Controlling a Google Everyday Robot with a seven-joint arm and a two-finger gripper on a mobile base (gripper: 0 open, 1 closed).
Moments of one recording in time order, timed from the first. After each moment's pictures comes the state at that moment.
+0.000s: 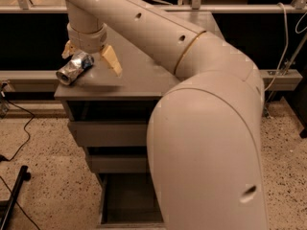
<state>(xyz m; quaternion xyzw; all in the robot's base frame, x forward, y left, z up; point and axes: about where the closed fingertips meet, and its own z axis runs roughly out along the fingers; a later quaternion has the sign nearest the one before) 0.666 0.174 0.869 -0.98 0.17 -0.09 0.11</state>
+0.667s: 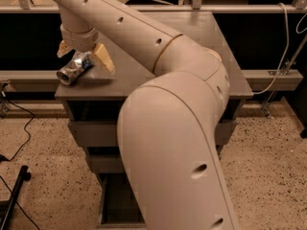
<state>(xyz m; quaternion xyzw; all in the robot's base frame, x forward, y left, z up) 0.694 0.206 0.856 -0.98 0.15 -0.10 0.10</state>
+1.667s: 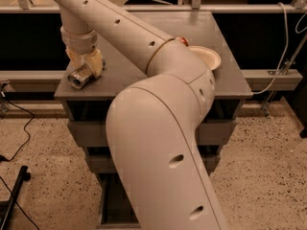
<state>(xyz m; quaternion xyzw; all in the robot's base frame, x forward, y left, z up) 0.697 0.219 0.838 -0.98 0.17 -0.05 0.10</state>
